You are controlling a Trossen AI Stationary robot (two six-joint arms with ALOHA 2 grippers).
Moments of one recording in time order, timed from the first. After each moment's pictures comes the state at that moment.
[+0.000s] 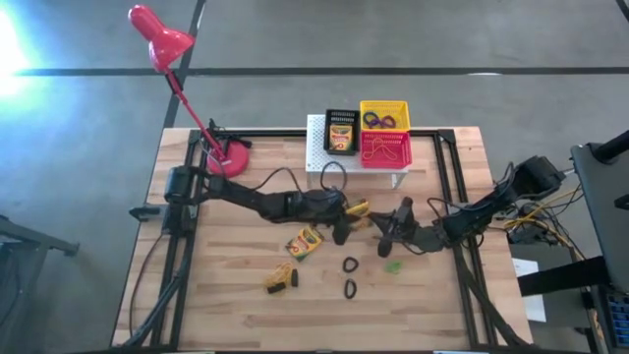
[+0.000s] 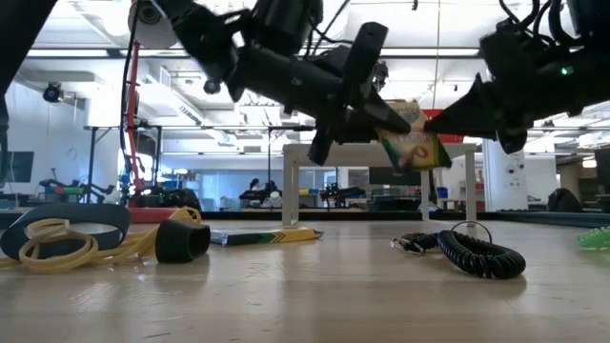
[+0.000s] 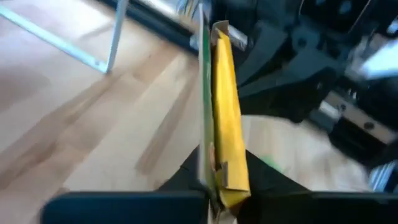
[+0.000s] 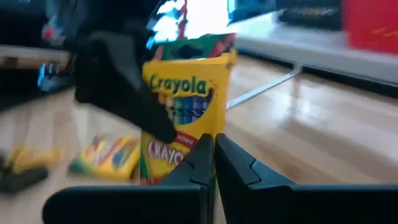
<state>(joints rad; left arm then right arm) -0.01 1.99 1.16 0.44 -0.06 -0.49 0.46 1.34 0.25 0.78 0.93 0.47</state>
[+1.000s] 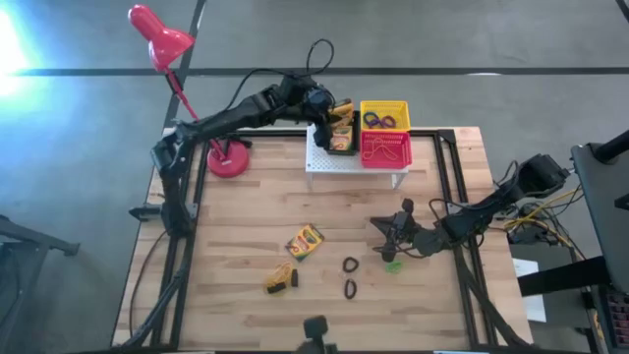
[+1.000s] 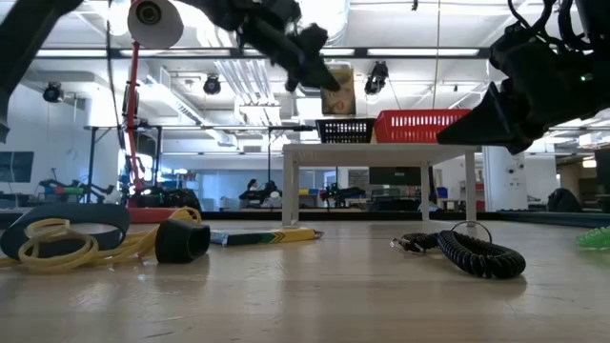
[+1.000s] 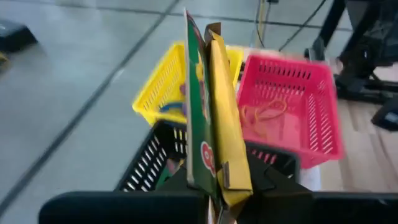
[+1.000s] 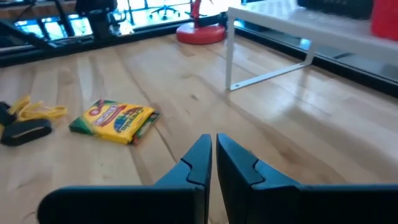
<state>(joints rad) 0.54 1.91 1.76 -0.39 0.25 0.18 0.48 1.28 0.24 0.59 0.90 0.46</state>
